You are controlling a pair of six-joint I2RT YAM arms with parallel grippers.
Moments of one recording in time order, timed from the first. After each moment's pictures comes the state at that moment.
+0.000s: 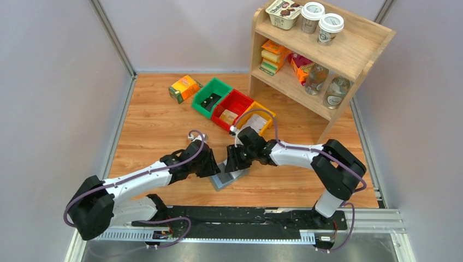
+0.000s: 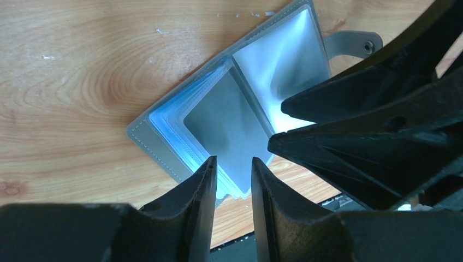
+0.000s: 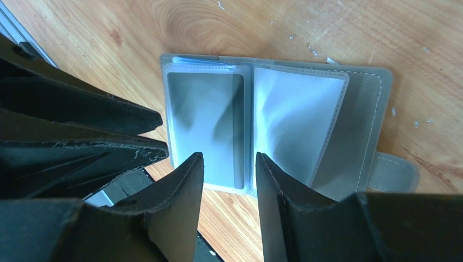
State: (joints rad) left arm -0.80 1.12 0.53 -0.29 -0.02 -0.93; right arm 0.86 1.66 0.88 -0.06 -0.35 0.59
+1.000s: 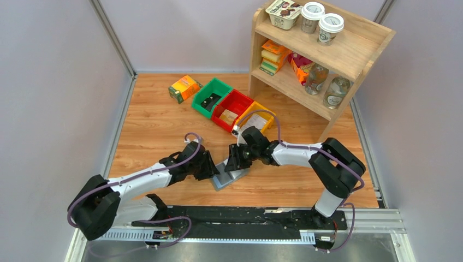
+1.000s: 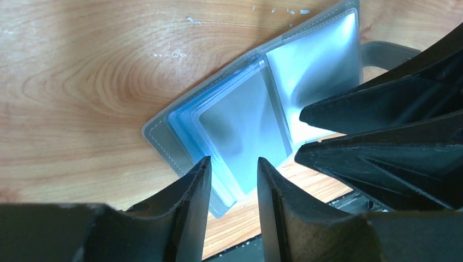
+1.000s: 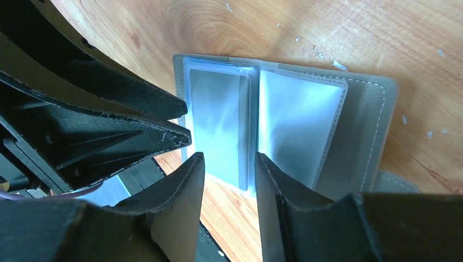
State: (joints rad) left arm -0.73 1.16 0.44 -0.18 0.07 -0.98; right arm 0.82 1.70 0.83 0.06 -0.47 0.64
